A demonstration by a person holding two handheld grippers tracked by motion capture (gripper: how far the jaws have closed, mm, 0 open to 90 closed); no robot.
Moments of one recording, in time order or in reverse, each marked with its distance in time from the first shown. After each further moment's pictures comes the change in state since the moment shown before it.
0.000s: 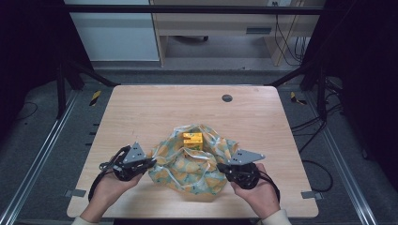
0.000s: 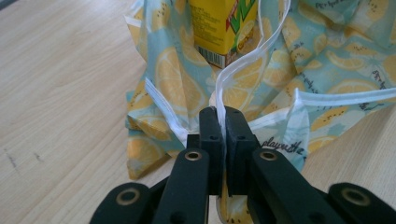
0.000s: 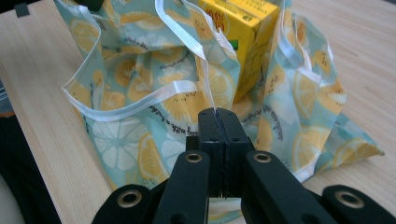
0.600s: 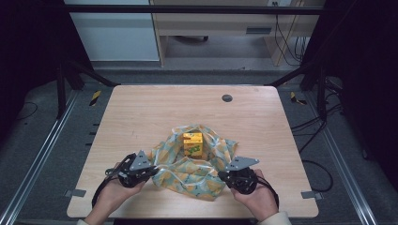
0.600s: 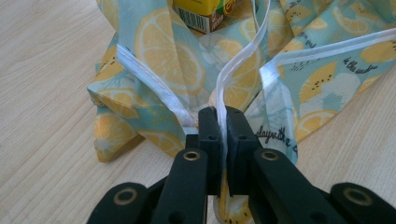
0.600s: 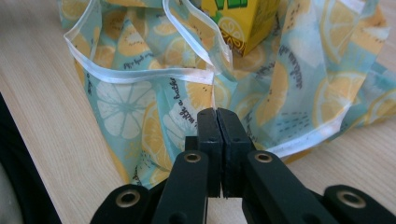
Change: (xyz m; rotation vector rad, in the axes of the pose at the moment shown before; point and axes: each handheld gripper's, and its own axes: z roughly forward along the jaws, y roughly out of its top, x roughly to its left) left arm -0.012 -0.018 0.019 0.069 -0.026 0.023; right arm 0.000 -0.026 0.018 0.109 0.010 0.010
